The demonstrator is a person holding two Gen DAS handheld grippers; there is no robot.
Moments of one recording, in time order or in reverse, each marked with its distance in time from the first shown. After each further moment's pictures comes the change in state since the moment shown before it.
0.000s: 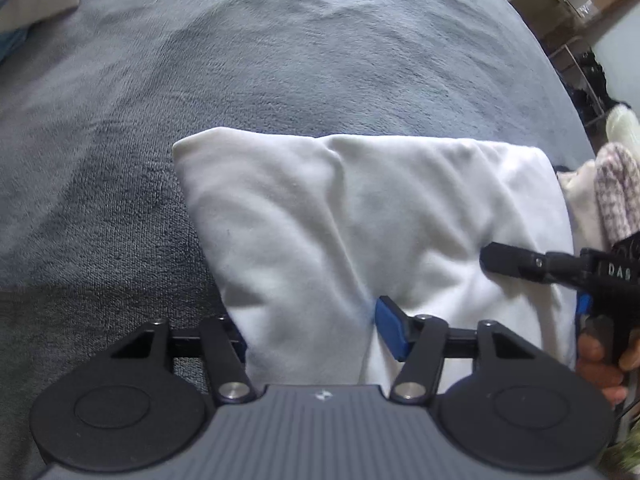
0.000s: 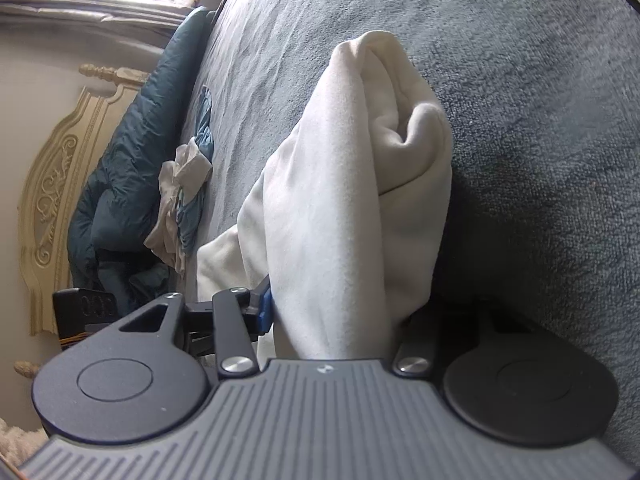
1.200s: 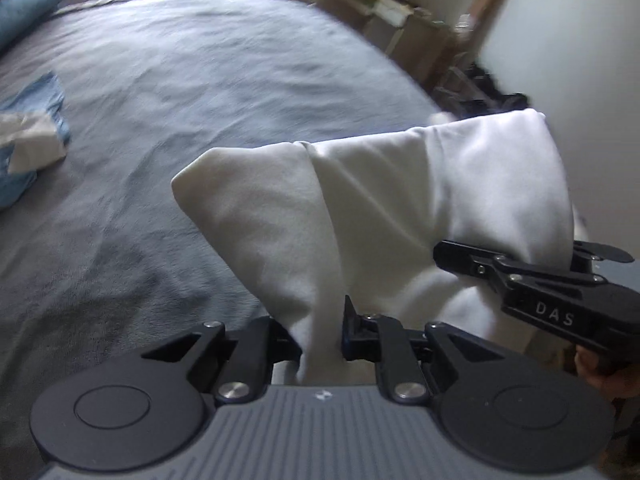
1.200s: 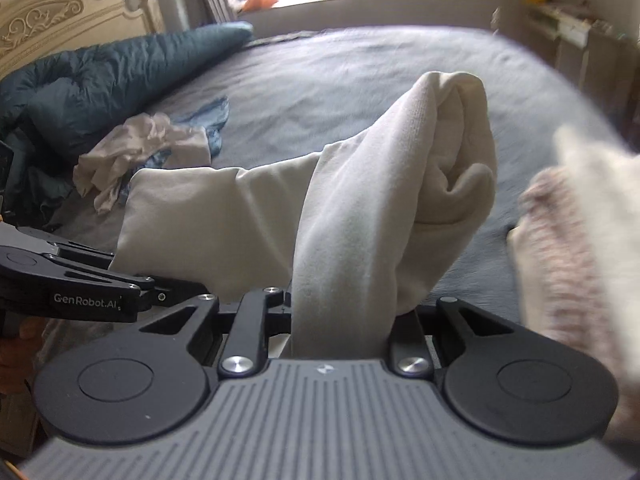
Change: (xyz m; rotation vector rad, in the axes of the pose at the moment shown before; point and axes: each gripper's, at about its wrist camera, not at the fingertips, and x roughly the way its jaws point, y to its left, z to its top) left arm -0.154 -0.146 -0.058 0.271 -0.265 -0.129; right arm -0.115 0.210 -0.134 -0.652 -0.348 -0.540
